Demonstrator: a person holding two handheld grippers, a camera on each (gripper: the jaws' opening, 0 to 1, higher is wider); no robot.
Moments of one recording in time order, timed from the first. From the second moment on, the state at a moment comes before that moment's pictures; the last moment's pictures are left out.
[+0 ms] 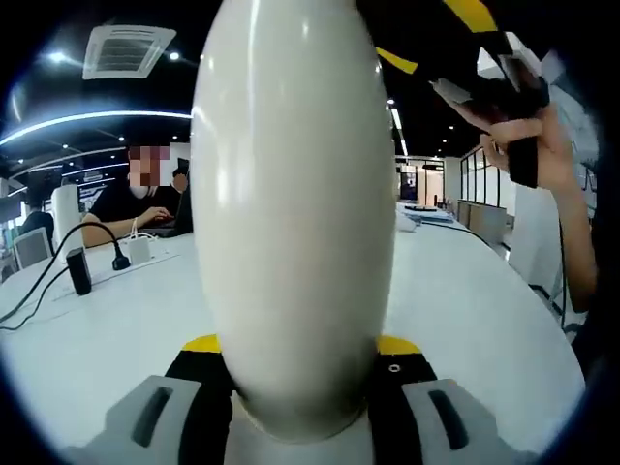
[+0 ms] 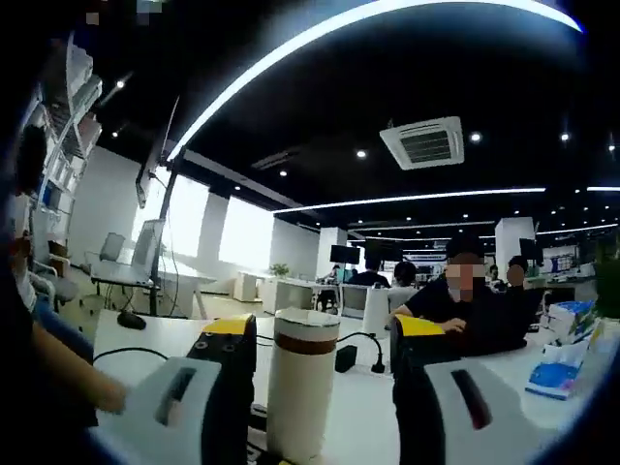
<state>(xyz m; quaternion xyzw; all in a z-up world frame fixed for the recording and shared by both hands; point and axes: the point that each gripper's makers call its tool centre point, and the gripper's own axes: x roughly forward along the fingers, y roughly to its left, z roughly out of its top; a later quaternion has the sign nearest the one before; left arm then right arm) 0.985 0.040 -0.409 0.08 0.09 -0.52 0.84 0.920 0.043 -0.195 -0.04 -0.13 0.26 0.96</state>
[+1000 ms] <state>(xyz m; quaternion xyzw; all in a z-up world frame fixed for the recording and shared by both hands) 0.986 0.039 -0.412 0.09 0.10 -0.52 0.84 0.972 0.074 -0.209 -0.07 -0.08 0.36 0.93</state>
